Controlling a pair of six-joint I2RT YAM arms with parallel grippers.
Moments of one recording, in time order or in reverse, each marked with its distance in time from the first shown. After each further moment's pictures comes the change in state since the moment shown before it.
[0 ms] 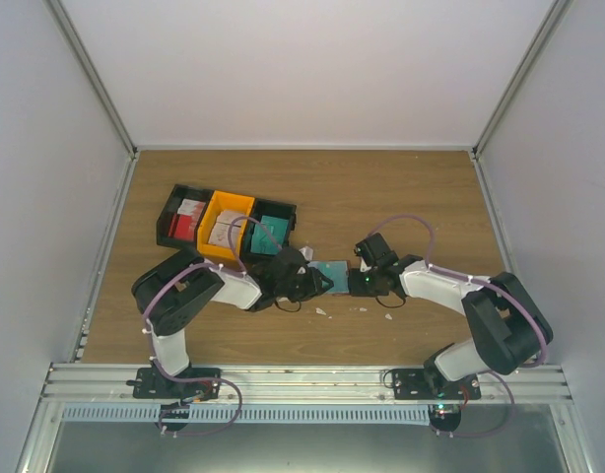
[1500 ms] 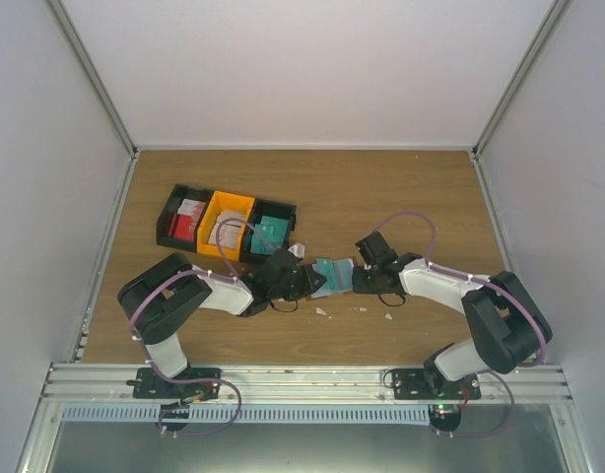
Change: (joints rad) left arm -0.005 -0.101 -0.079 0.058 -0.096 -0.028; right arm -0.001 0.008 0.019 -0.040 0.137 0.010
